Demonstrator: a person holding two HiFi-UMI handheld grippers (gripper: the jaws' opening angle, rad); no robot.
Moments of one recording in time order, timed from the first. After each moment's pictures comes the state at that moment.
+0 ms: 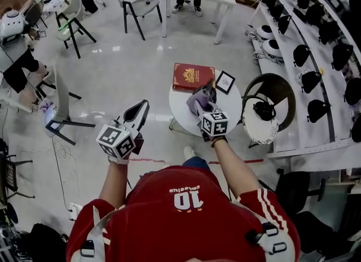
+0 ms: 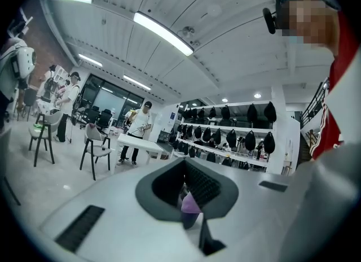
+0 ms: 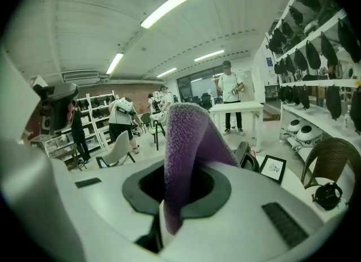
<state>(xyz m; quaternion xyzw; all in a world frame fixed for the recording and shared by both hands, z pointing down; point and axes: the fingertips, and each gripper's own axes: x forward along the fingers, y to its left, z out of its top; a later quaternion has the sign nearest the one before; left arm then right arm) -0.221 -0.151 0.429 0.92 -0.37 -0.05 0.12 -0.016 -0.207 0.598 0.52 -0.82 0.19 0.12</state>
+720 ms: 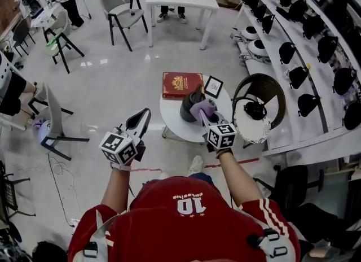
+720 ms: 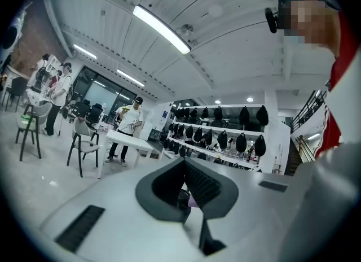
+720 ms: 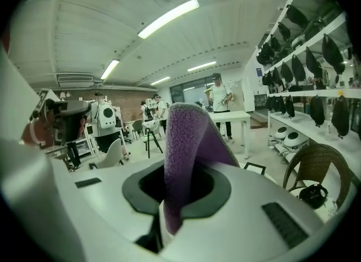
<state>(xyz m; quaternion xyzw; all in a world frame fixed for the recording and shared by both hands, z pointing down) -0.187 -0.154 0.426 0.93 -0.33 -0.06 0.14 0.034 -0.167 0.551 0.56 -0.80 0.17 0.09</state>
